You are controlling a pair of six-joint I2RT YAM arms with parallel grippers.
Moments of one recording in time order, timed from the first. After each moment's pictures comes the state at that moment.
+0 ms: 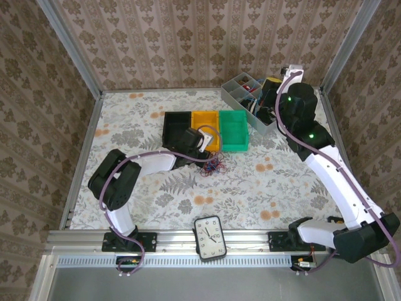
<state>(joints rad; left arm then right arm) -0.73 1.77 0.99 -0.08 0.11 -0.12 0.34 1.20 1.31 -0.20 0.24 0.28</state>
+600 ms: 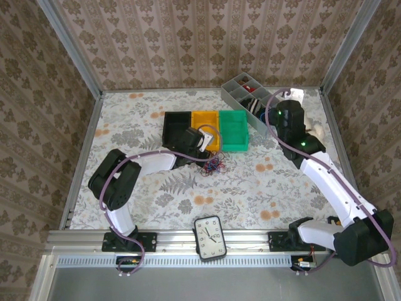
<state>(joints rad) -0.73 1.77 1.00 -0.08 0.12 -0.12 0.28 1.18 1.06 -0.27 0.53 0.24</state>
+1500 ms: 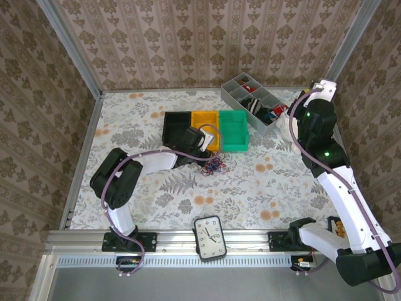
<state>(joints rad) -0.73 1.79 1.02 -0.08 0.14 -0.12 0.19 1.01 1.15 -0.23 0.52 0.16</state>
